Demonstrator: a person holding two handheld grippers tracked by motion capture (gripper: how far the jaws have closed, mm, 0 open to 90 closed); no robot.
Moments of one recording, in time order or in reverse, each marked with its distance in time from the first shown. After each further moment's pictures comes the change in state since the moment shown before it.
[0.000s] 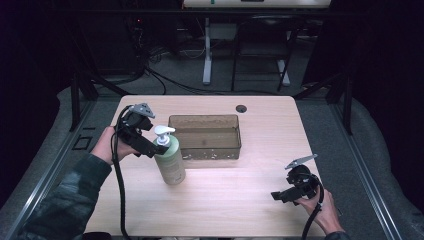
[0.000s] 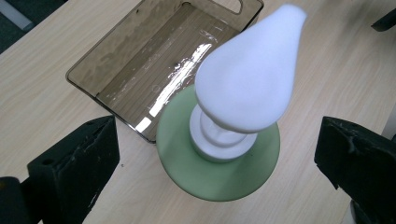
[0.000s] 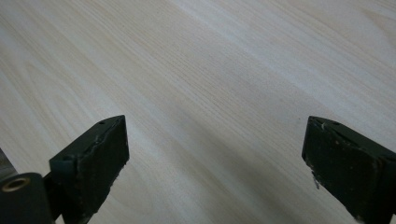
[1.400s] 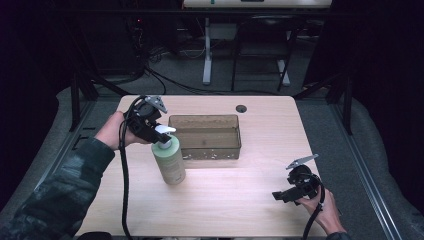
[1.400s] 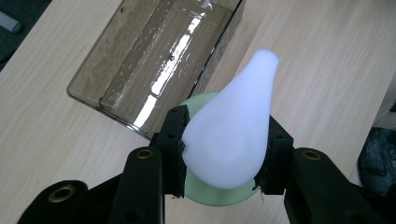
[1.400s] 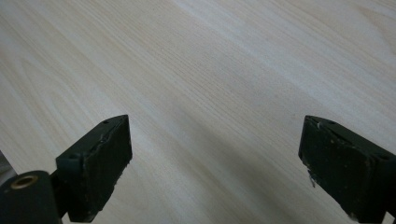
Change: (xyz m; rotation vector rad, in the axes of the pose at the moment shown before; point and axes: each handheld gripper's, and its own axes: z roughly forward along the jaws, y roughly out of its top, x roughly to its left) left arm -0.002 0.037 0.000 0.159 -0.015 0.151; right arm -0.002 -0.002 -0.001 0.001 -0.006 -0.002
